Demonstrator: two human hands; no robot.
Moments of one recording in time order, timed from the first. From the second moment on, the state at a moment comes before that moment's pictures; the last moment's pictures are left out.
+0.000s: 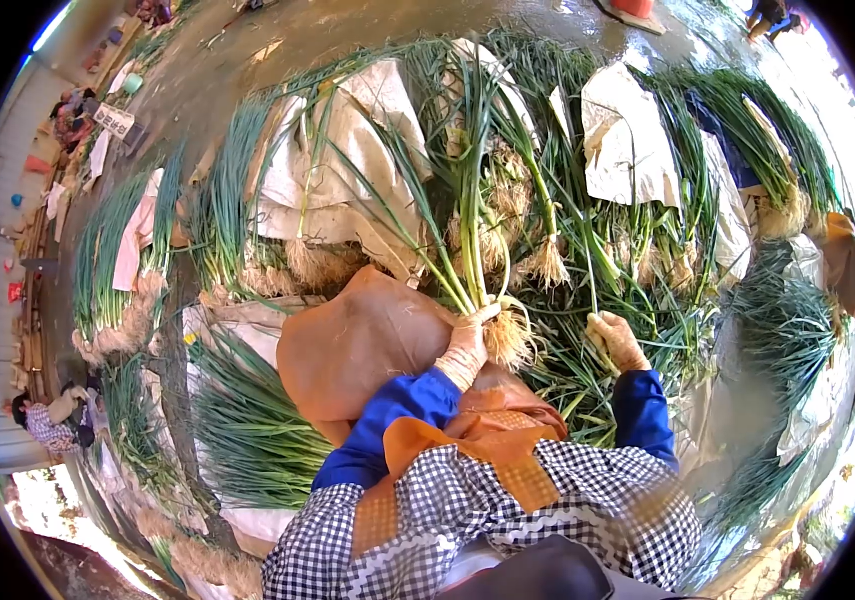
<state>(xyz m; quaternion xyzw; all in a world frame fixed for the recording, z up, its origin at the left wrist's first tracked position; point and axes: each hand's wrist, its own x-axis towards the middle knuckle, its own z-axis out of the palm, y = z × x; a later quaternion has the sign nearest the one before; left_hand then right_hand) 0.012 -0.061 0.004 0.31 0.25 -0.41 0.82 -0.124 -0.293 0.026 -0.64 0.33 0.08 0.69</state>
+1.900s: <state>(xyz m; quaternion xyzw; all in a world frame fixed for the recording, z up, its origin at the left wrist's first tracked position) 0.085 0.050 0.165 0.15 -0.14 -0.38 0.90 0.028 -0.373 -0.019 -0.84 0.39 -0.22 0.31</state>
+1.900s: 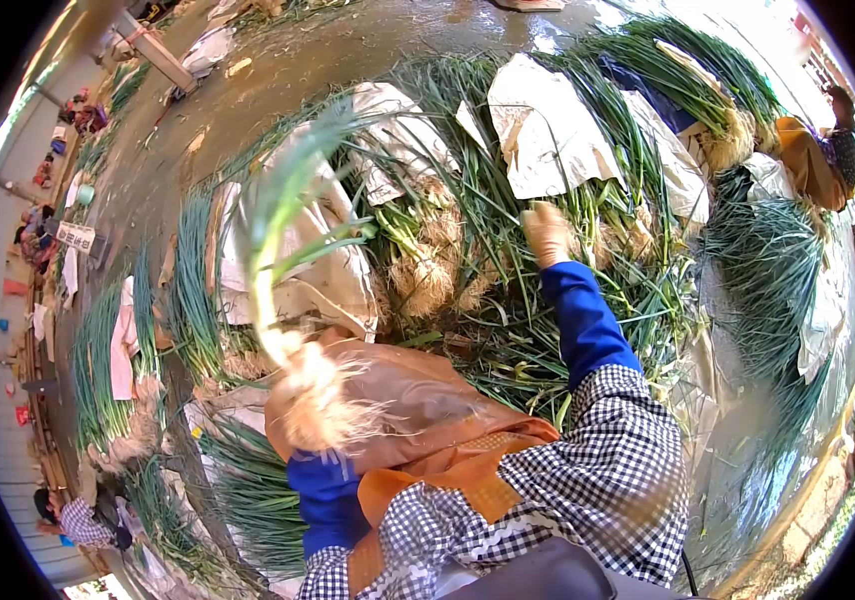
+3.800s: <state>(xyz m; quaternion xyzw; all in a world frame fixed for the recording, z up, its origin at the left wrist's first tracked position) 0.145 0.050 0.046 0.23 0.06 -0.29 0.93 -0.048 -0.444 -0.155 -0.58 0.36 -0.17 0.71</state>
